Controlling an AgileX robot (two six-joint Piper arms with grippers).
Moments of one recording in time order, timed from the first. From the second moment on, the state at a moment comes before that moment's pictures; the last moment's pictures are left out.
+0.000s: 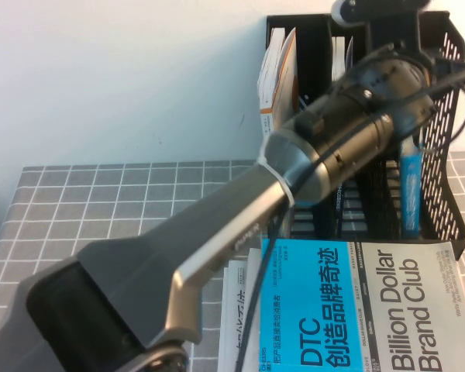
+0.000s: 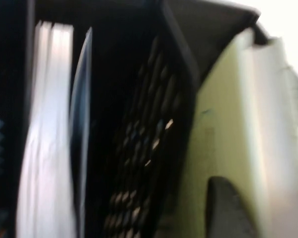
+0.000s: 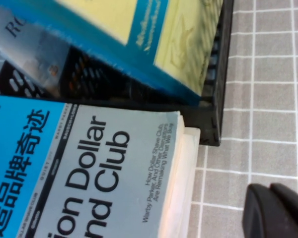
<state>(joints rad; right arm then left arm) -0.40 0.97 -0.66 0.81 0.83 -0.86 -0.90 2.28 -2.41 0.63 0.65 -1.10</state>
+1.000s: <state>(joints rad) -0.40 0.97 -0.52 0.98 1.22 -1.08 -0.82 1.88 -2.43 0.18 1.29 -0.05</state>
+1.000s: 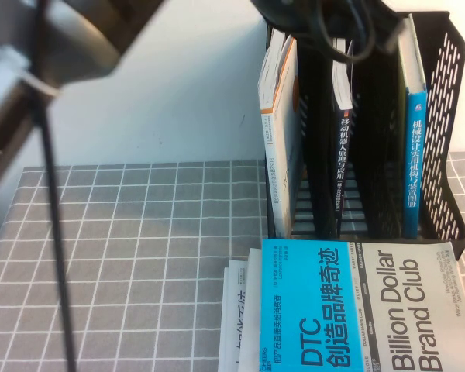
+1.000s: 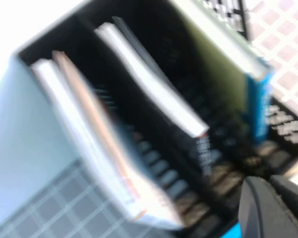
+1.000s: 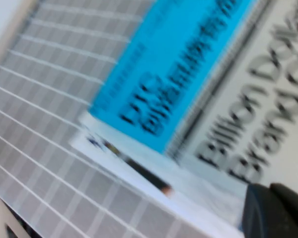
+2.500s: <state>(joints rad) -0.25 0.69 -0.58 1.26 1.07 -1.58 -0.81 0.53 -0.86 0.78 0.66 -0.63</state>
